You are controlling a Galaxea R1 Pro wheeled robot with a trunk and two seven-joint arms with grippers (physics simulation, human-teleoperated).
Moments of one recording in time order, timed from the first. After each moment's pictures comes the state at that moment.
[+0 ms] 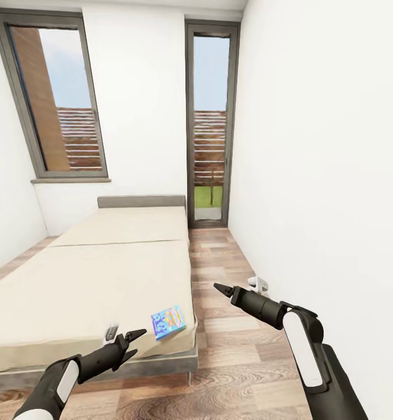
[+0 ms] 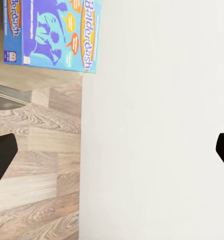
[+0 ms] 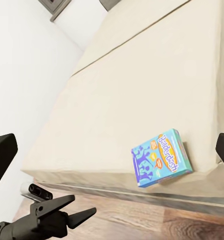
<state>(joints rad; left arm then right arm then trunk) -0.50 0.06 0.54 -0.58 0.16 0.77 -0.87 -0.38 0.07 -0.04 -1.48 -0.57 0.87 0.27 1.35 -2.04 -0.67</state>
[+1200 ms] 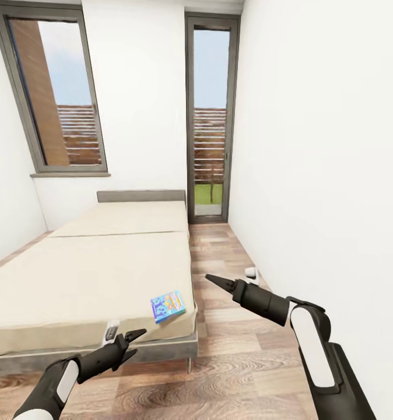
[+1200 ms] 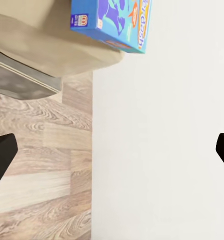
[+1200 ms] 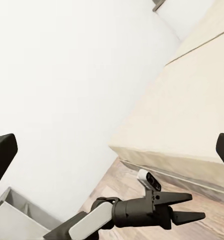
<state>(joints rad) -0.50 0.06 0.55 -0.58 0.15 0.77 -0.88 -0.37 0.06 -0.04 -1.58 -0.70 0.99 0.59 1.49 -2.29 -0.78</state>
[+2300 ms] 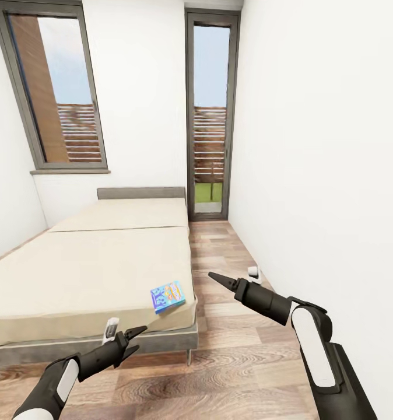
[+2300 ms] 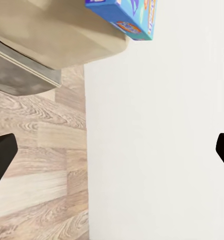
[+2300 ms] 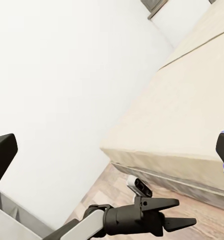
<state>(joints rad) -0.50 0.06 0.54 -0.60 0.15 0.77 -0.94 -0.38 0.05 -0.05 -1.57 -0.69 0.94 0.60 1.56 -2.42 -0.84</state>
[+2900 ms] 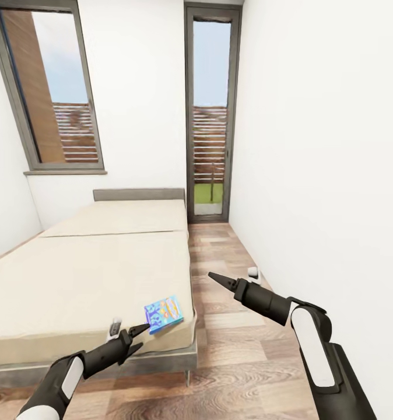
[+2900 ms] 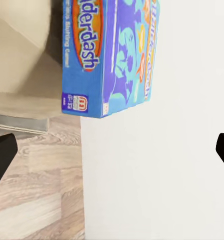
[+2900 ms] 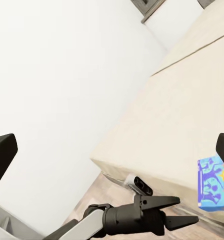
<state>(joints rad) -0.51 0.04 0.54 -0.59 0.15 0.76 -0.94 -0.38 0.05 -0.05 -1.56 -0.69 0.94 0.59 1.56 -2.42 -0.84</state>
